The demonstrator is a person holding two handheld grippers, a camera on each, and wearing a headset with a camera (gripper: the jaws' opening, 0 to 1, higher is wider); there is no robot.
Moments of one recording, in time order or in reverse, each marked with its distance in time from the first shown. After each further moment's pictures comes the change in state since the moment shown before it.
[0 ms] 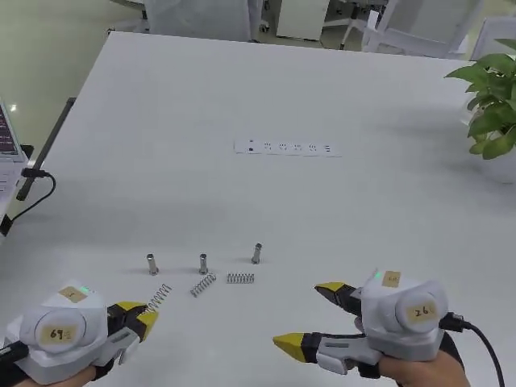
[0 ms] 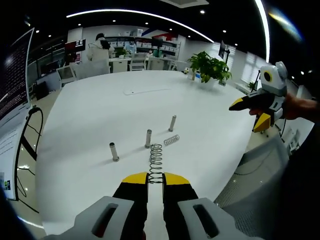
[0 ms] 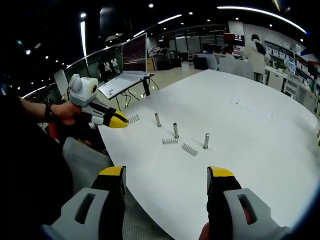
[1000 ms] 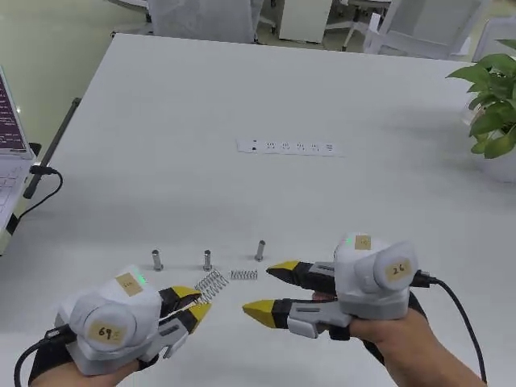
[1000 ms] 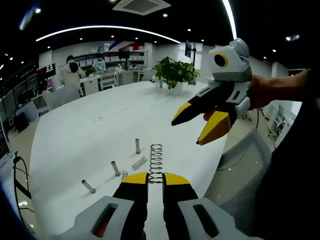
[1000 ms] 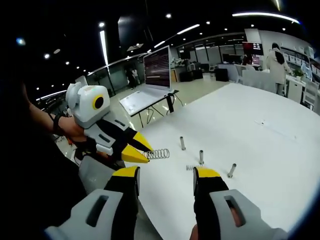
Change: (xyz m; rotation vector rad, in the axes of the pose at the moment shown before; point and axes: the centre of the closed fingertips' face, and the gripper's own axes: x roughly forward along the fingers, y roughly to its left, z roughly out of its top) left arm -0.002 -0.079 0.048 0.224 -0.082 -0.184; right arm 0.026 0.041 0.057 -0.039 -0.108 0.211
